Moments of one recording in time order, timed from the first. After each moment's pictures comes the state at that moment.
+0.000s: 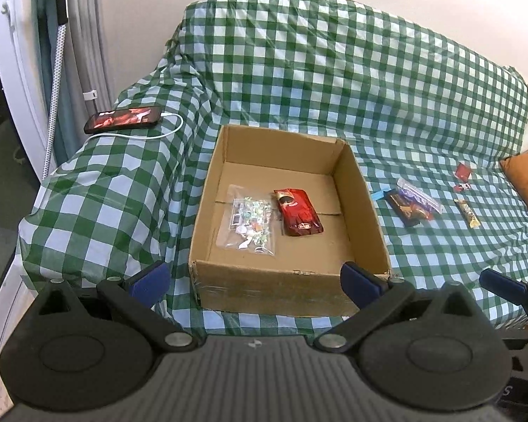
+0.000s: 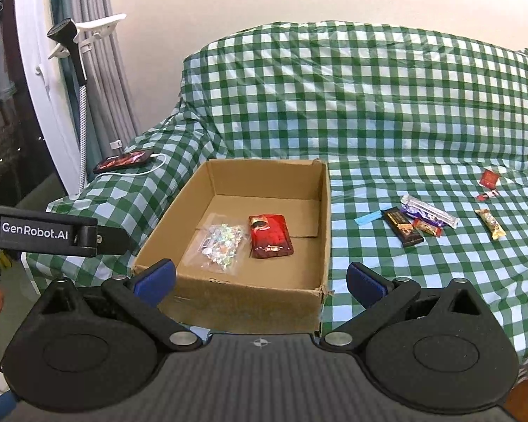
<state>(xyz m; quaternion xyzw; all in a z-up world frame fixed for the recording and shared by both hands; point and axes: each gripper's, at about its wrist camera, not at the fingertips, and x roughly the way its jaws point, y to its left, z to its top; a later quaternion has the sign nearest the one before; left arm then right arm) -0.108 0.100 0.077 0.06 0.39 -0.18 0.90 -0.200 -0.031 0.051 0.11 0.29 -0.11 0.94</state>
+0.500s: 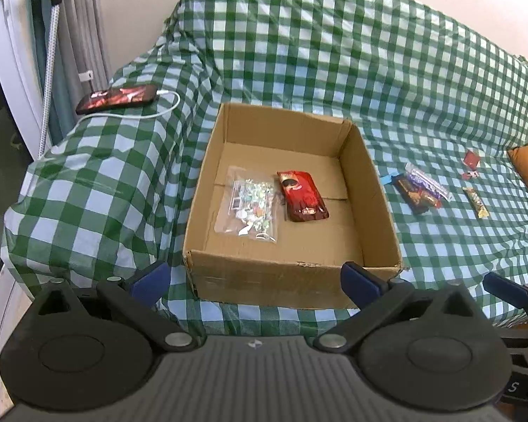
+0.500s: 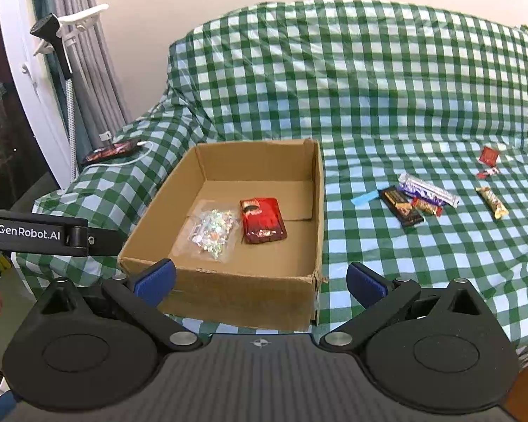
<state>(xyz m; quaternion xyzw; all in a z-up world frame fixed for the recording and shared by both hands) -0.084 0.089 0.054 0.07 0.42 -0.17 0.89 -0.187 -0.049 0.031 0.13 0.32 -0.11 0.93</state>
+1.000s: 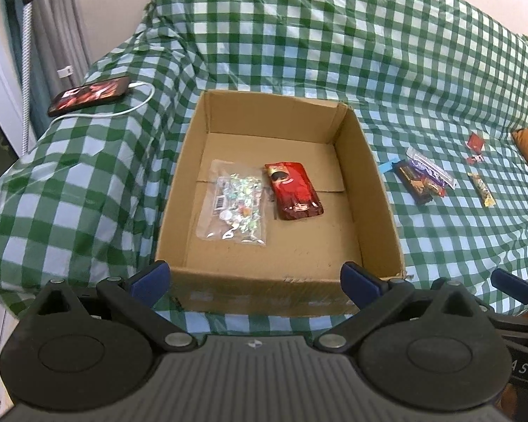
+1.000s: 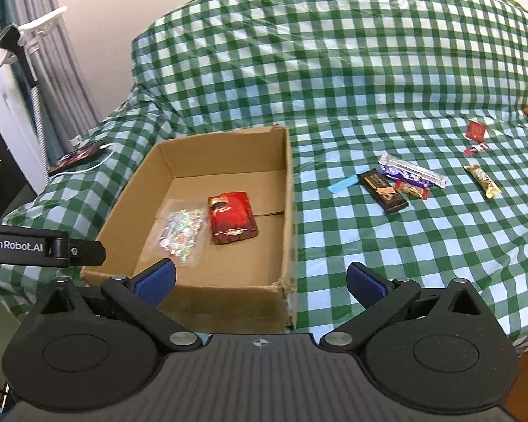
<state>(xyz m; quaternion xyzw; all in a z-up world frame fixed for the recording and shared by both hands) -0.049 0.047 0.037 0.10 0.45 -0.18 0.87 -0.166 -0.098 0.009 0.16 0.33 -0.14 0.92</state>
